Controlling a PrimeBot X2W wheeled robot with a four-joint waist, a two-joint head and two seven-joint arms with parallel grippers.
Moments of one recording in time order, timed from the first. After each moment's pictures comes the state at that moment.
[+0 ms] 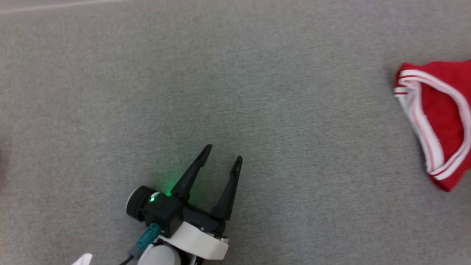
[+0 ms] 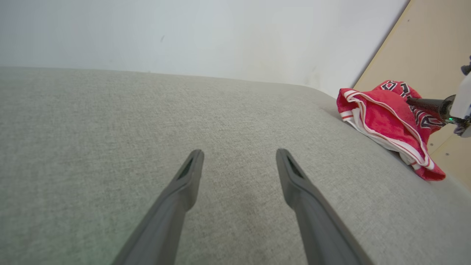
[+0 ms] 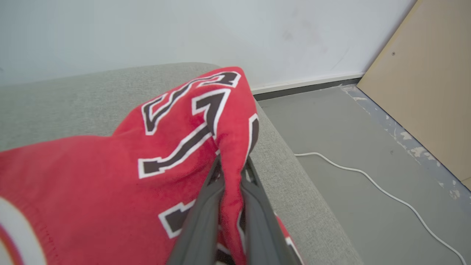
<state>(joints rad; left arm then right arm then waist) -0.26 0.05 -0.36 0.09 -0.13 -0.04 -0.26 -0.92 -0.57 0.46 1.05 0.90 0.13 -0.17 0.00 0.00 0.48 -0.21</state>
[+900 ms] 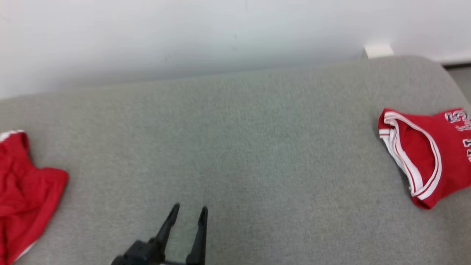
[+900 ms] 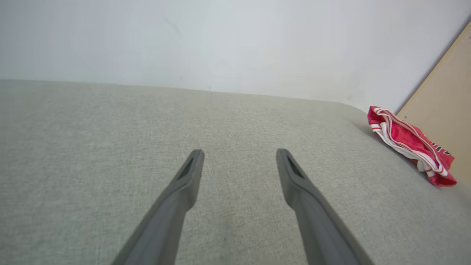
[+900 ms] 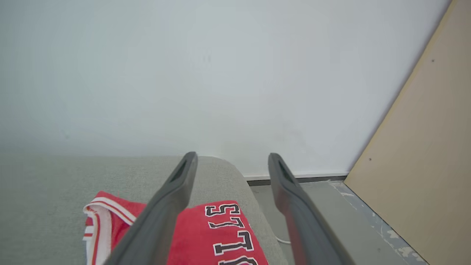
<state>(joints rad) -0.04 0.05 -0.29 0.13 -0.21 0.01 -0.26 -0.59 -0.52 0.07 0.73 0.43 0.13 -0.26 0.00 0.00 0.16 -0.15</state>
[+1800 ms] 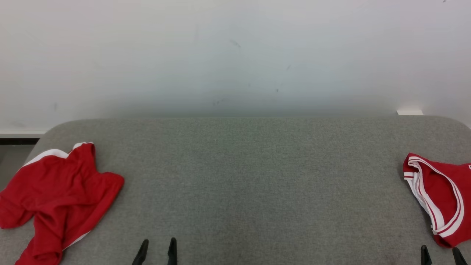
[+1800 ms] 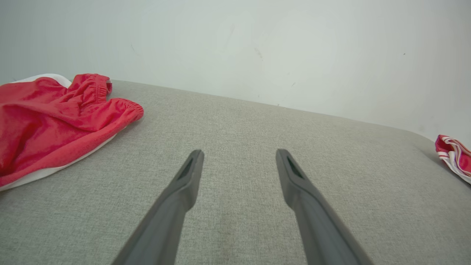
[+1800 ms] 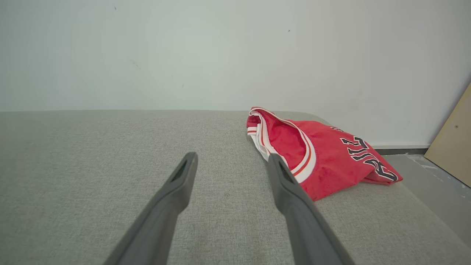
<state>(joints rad) 0.11 0.05 -0.17 0.16 -0.23 0.03 -0.26 0.17 -0.05 -0.18 0.18 0.13 0.13 -0.26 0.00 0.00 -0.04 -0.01</state>
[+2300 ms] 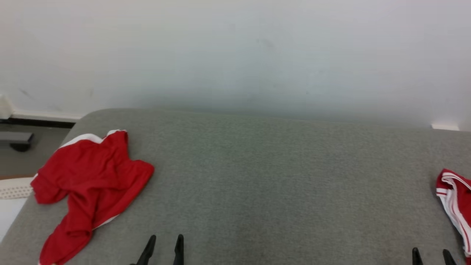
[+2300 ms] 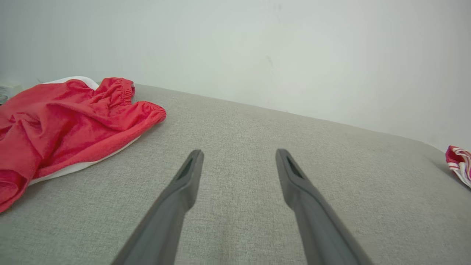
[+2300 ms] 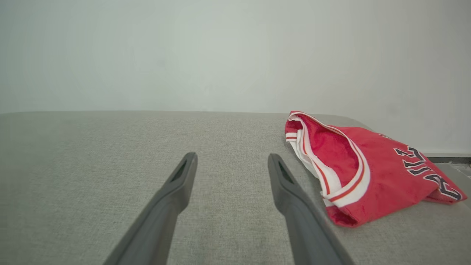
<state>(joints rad) 0.09 0.05 -0.19 0.16 -0.23 0.02 -0.26 0.18 -0.05 -0.15 0.18 0.17 0.13 -0.26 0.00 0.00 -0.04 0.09</state>
